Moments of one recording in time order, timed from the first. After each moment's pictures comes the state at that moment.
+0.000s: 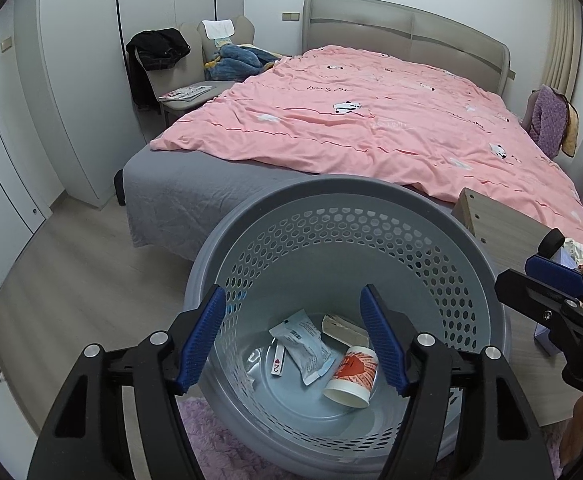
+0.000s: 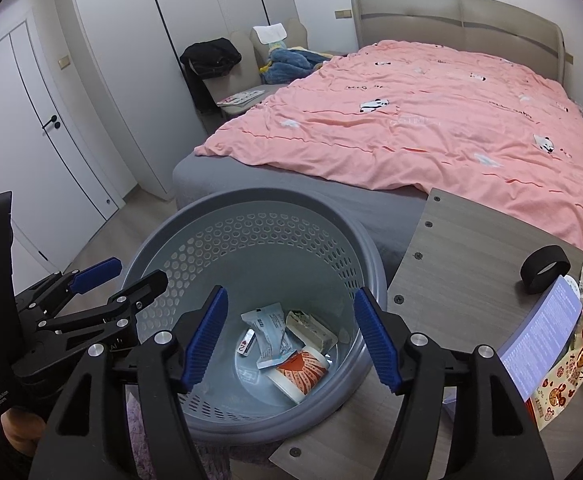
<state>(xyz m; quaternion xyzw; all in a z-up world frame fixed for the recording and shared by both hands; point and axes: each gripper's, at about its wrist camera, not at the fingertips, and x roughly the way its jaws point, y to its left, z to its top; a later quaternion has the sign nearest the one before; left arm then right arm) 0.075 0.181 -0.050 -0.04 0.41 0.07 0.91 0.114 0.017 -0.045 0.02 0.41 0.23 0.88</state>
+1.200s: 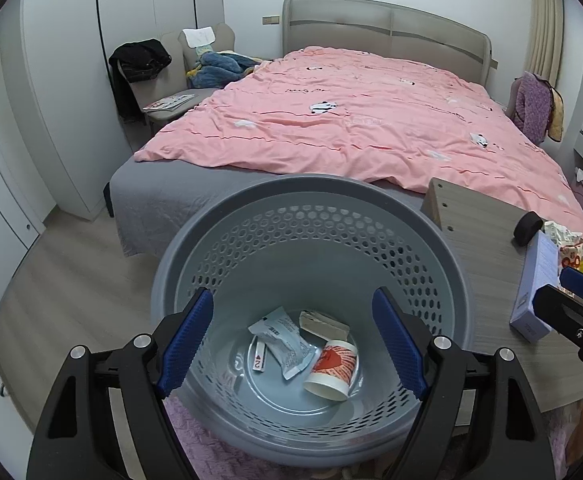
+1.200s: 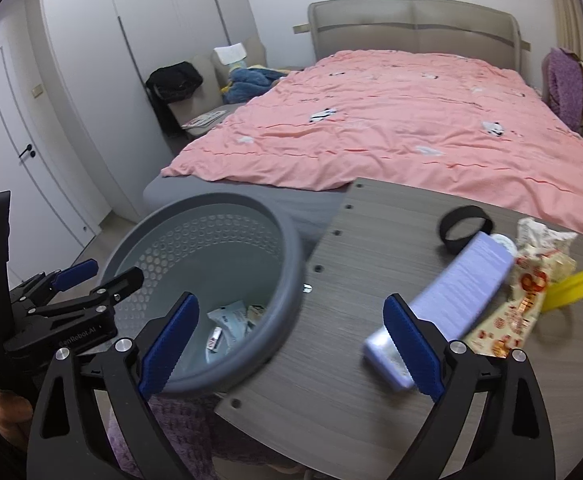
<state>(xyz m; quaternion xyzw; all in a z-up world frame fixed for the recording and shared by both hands) 0.064 0.149 -0.037 -0.01 0.41 0.04 0.91 0.074 -0.054 -0.039 0.05 0.39 0.16 0.91</state>
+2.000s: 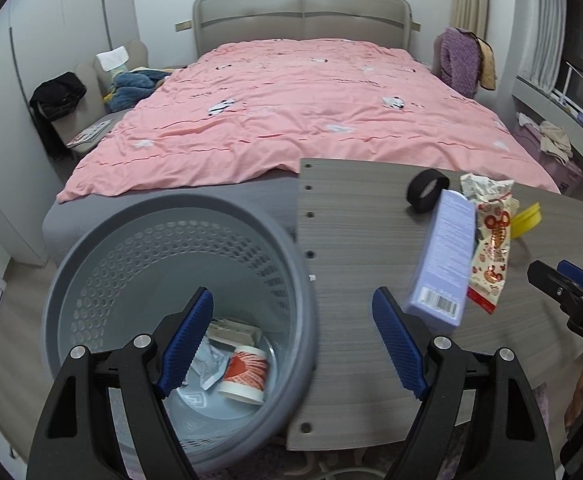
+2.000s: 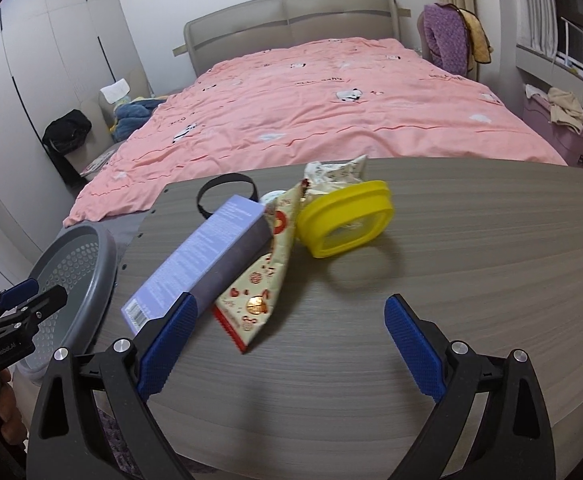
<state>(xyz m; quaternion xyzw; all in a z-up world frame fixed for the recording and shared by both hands) 0.076 0.021 -0.039 0.05 0.43 -0.08 0.90 0.050 -0.204 -0.067 0.12 0.40 -0.02 0.91</state>
